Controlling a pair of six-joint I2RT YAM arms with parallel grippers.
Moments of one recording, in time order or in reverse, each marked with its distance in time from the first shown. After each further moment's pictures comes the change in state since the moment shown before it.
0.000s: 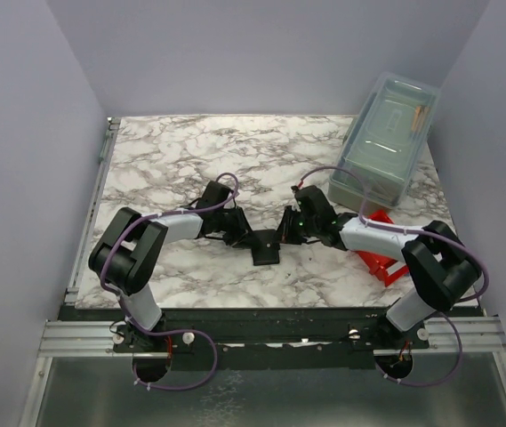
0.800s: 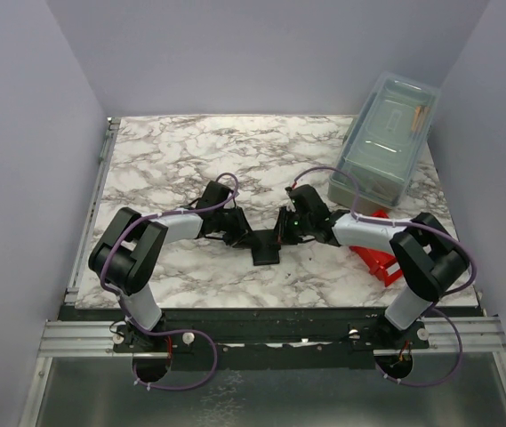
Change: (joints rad) left arm 0.000 0.000 0.000 0.000 0.000 -0.003; right arm 0.000 0.081 0.041 0.000 -0.047 -0.004
